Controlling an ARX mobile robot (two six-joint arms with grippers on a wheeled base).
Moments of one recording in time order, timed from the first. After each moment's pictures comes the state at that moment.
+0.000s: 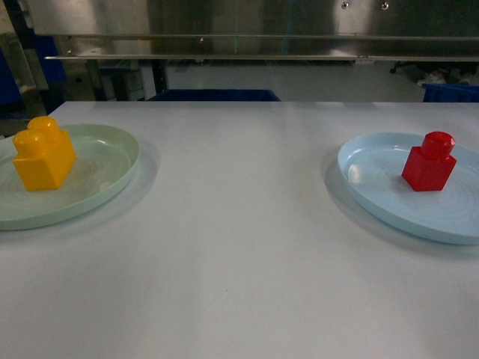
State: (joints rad) left arm 0.00 0.01 0.02 0.00 0.00 -0.01; right arm 0.00 0.01 0.01 0.00 0.00 0.00
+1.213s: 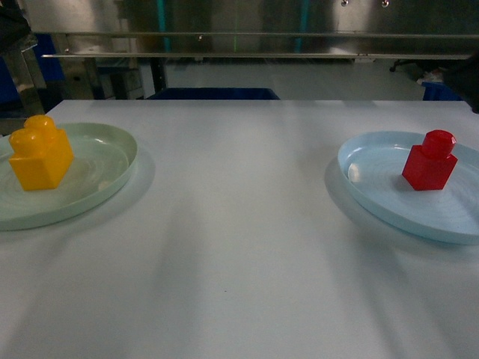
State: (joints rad) left arm 0.01 1.26 0.64 0.46 0.16 -0.03; right arm 0.11 1.46 0.77 0.38 -0.06 0.08
